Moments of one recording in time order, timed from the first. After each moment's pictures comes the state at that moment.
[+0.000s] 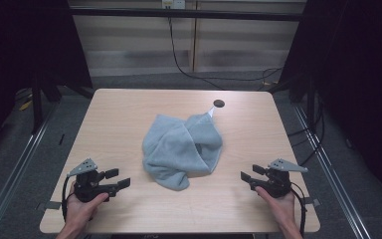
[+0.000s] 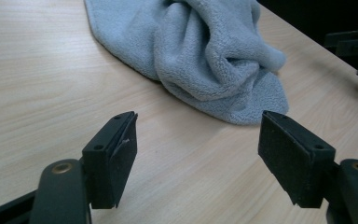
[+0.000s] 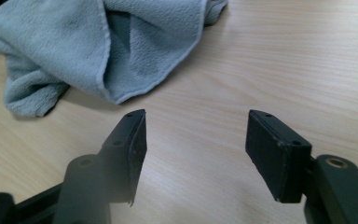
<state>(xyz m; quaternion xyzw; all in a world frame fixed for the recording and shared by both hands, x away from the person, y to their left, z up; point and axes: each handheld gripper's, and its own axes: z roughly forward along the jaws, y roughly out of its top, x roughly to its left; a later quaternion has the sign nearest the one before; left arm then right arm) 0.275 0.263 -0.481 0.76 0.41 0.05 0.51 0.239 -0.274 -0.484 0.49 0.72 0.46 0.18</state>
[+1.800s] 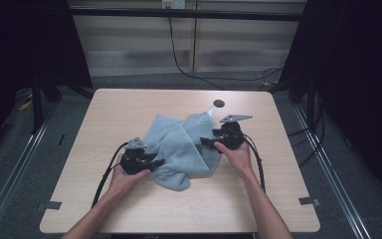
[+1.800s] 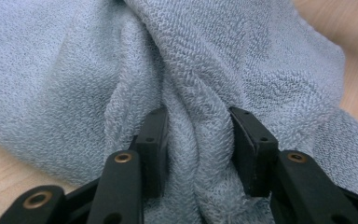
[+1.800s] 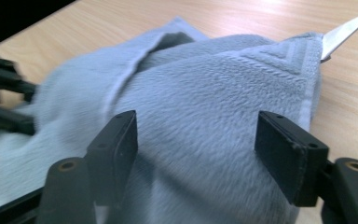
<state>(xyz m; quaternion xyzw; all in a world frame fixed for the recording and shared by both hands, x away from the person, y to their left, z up) 0.361 0.161 -0.503 0.83 0.33 0.04 0.46 0.395 -0.180 -0.470 0.43 0.78 0.45 0.11</state>
